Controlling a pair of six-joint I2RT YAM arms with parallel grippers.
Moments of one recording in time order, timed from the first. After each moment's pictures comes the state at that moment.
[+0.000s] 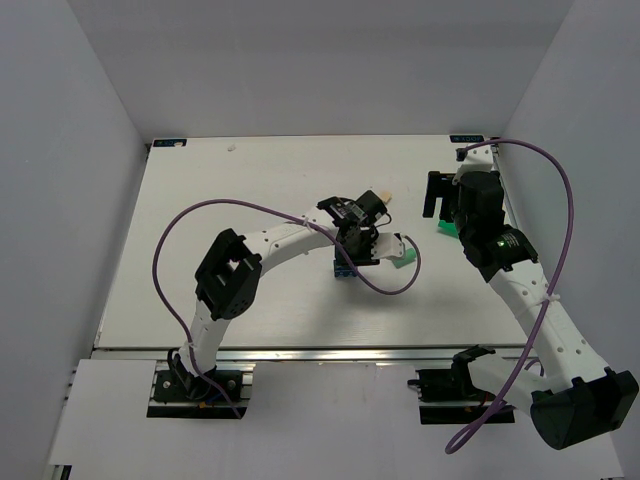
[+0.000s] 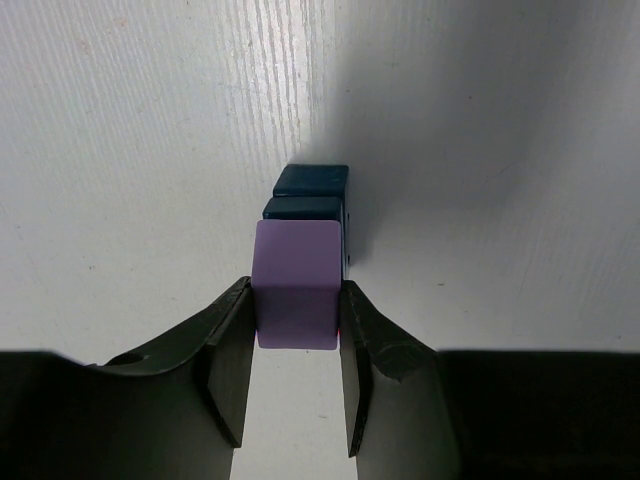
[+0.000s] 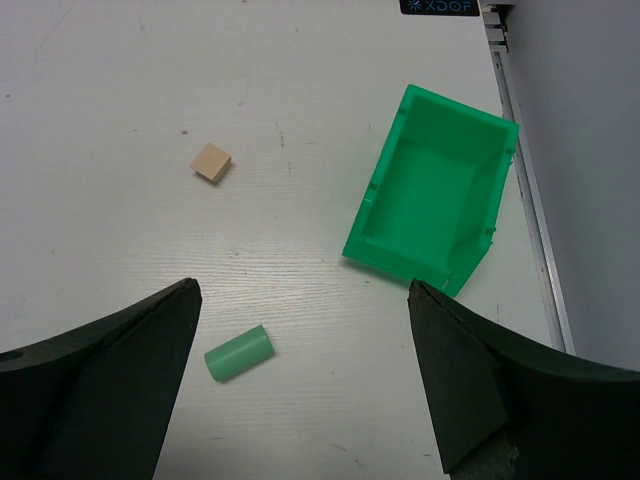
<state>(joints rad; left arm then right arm) -0.91 2.09 1.77 -0.89 0.10 0.73 0.34 1.04 1.05 -0.40 0.34 0.07</state>
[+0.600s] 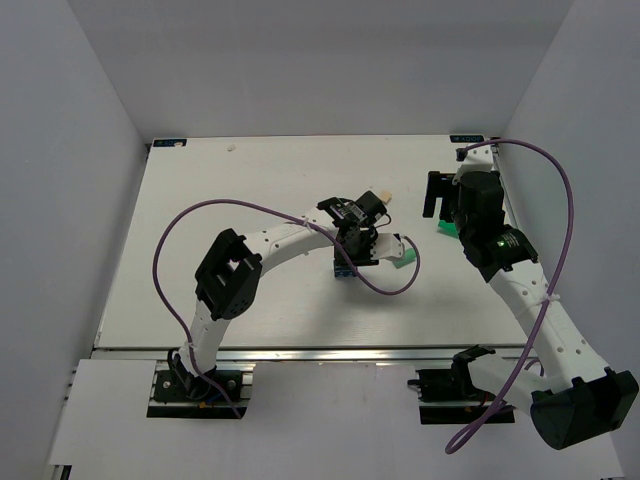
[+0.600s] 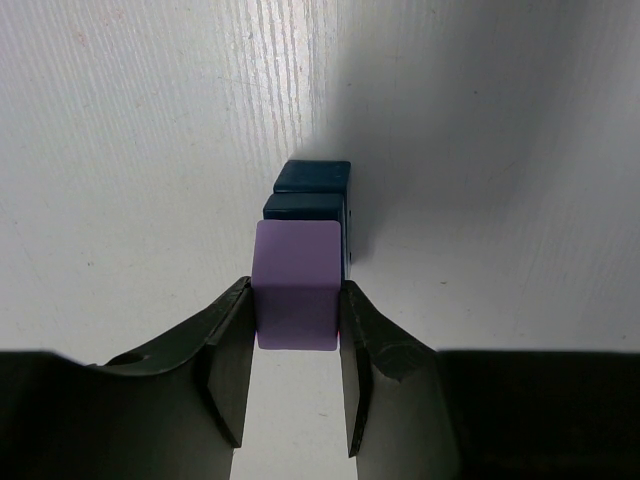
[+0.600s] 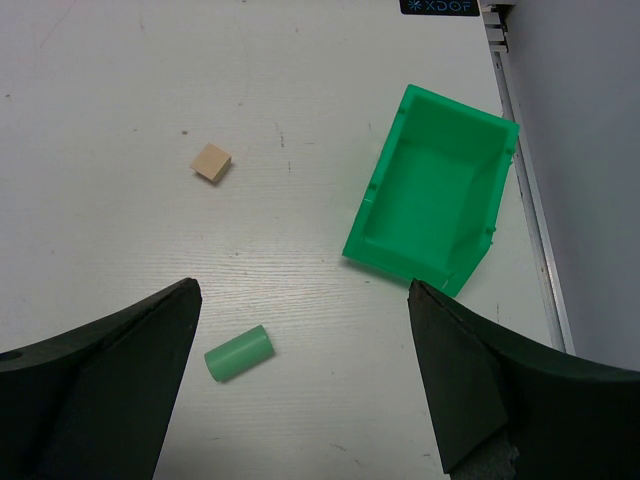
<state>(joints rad) -0.91 2.09 1.77 -0.88 0.09 0.73 0.34 1.03 1.05 -0.40 0.34 0.07</state>
